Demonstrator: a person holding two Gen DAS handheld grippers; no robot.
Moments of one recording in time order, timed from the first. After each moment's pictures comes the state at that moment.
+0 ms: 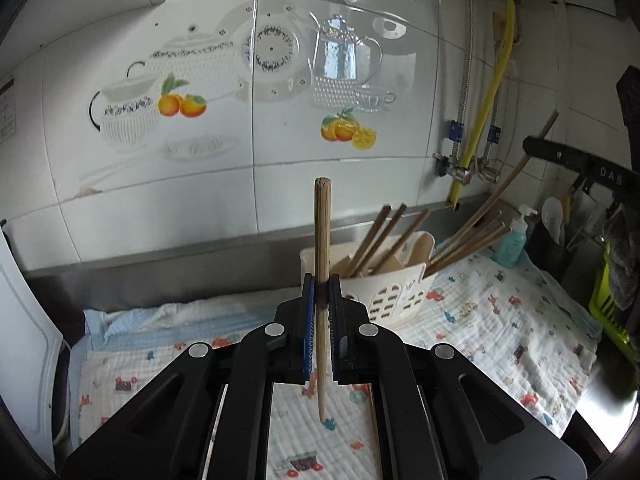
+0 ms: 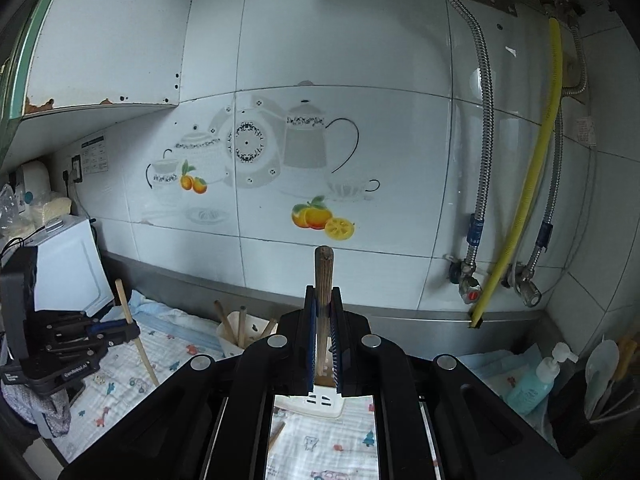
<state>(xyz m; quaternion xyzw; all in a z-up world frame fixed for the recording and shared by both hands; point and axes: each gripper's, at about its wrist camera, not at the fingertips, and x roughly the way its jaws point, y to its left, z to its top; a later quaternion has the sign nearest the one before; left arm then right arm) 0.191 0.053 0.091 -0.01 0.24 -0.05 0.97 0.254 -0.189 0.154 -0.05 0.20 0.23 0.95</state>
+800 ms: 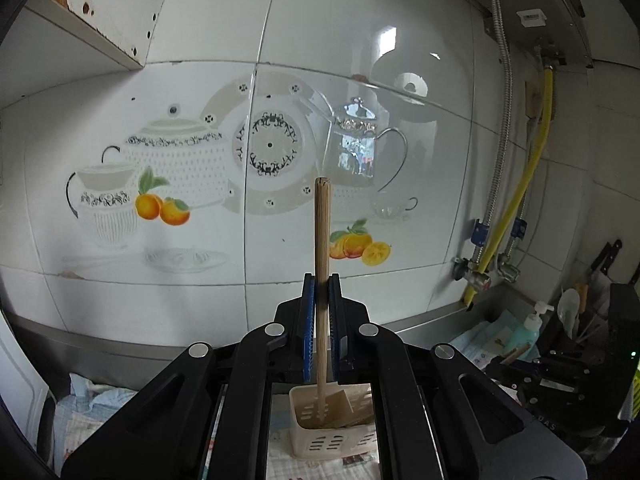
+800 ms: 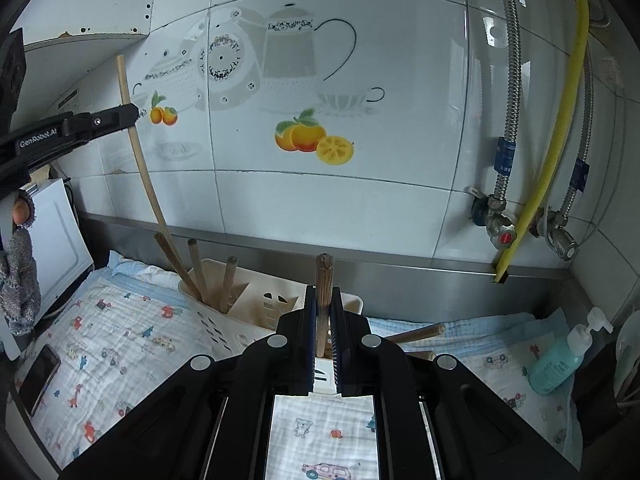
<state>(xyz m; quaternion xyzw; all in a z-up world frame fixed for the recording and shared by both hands) 0.271 0.037 0.150 -0.05 0.15 -0.02 0.99 0.299 -0.178 0.080 -0.07 0.27 0.23 0.93</state>
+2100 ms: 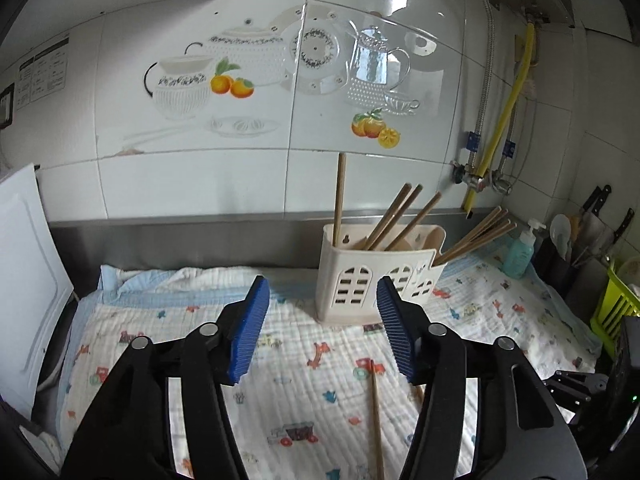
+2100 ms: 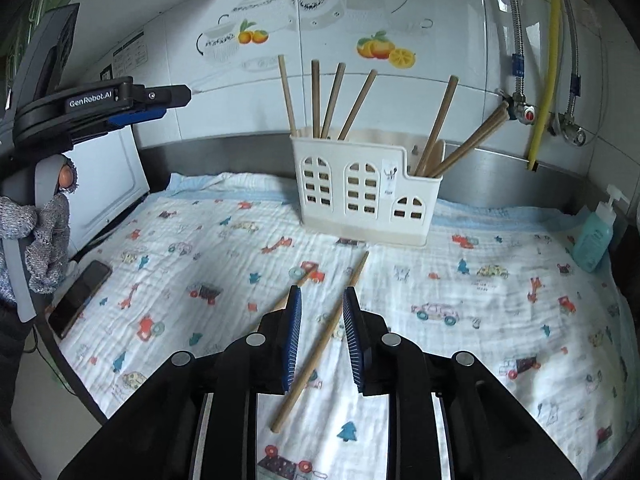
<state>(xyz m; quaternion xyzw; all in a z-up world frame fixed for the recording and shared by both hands) 0.135 0.068 0.053 -0.06 0.23 -0.01 0.97 0.125 -0.147 -0.029 -0.07 0.32 0.25 0.91</state>
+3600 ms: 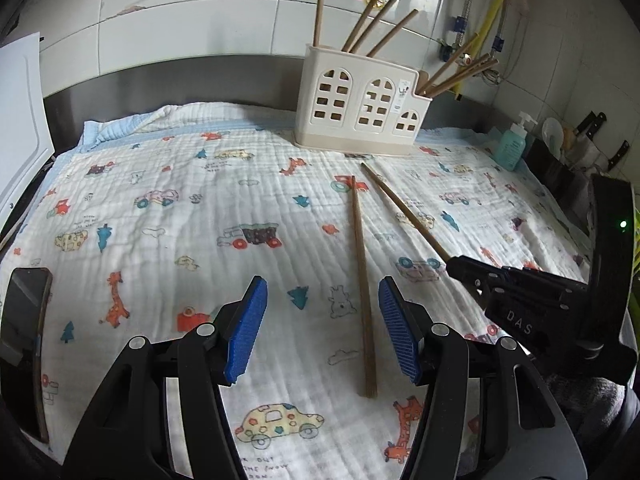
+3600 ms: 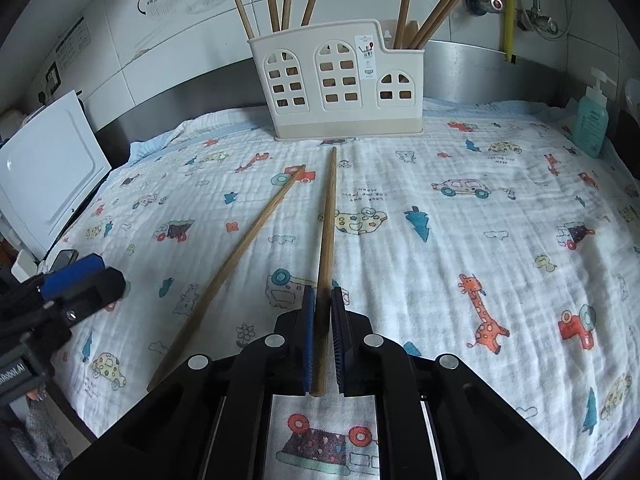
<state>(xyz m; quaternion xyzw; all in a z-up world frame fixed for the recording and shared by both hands) 0.065 0.029 -0.084 -0.08 0.36 -0.03 0.93 0.119 -0.142 -0.101 0.01 0.39 0.19 0.90</state>
